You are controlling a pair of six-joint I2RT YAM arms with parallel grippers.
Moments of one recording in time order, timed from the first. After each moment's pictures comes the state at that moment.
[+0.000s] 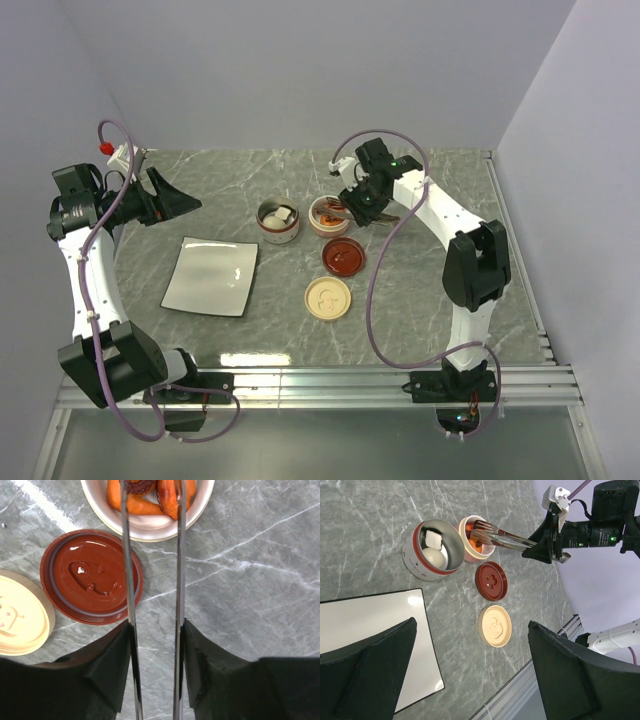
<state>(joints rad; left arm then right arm) 0.45 1.27 1.30 -0.79 1.08 -0.05 0.44 1.92 1.71 -0.90 -0.13 -0.41</state>
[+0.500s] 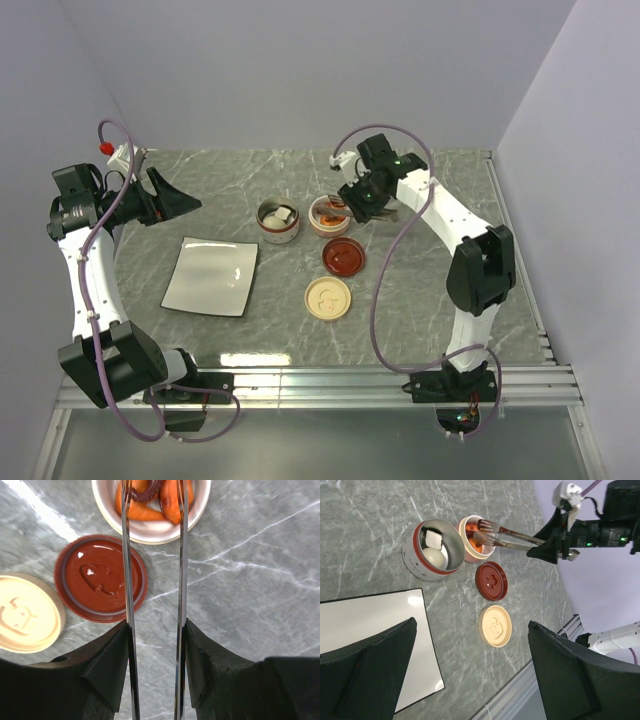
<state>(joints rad) 0.45 1.27 1.30 -0.79 1.08 -0.05 0.45 1.89 1.72 -0.91 -0.13 -0.39</state>
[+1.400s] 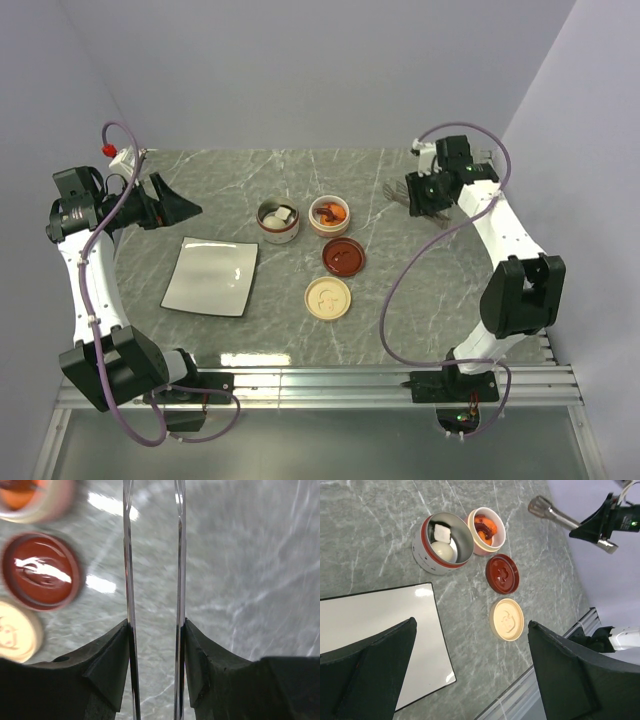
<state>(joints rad) 0.45 1.25 1.30 -0.85 1.06 0.05 0.13 1.63 1.52 -0.84 -0.17 -0.18</state>
